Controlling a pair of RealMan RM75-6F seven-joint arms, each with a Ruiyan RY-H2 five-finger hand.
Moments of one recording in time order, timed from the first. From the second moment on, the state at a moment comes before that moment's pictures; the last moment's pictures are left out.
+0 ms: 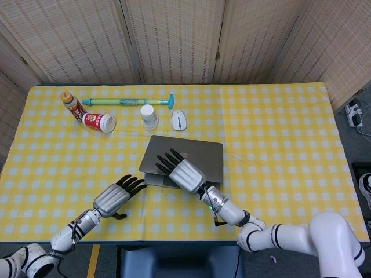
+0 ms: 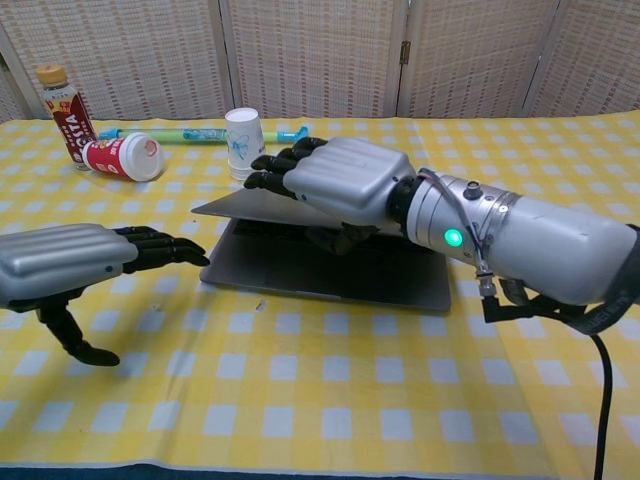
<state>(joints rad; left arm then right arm) -0.60 -1.39 0.00 -1.47 1.64 0.88 0.08 0.92 -1.74 0.17 -1.34 -1.34 0.88 -0.62</state>
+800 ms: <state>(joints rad) -0.74 -1.41 -0.02 -1.43 1.47 0.68 -0.02 0.94 -1.74 0.16 -1.34 -1.31 0.89 -0.65</state>
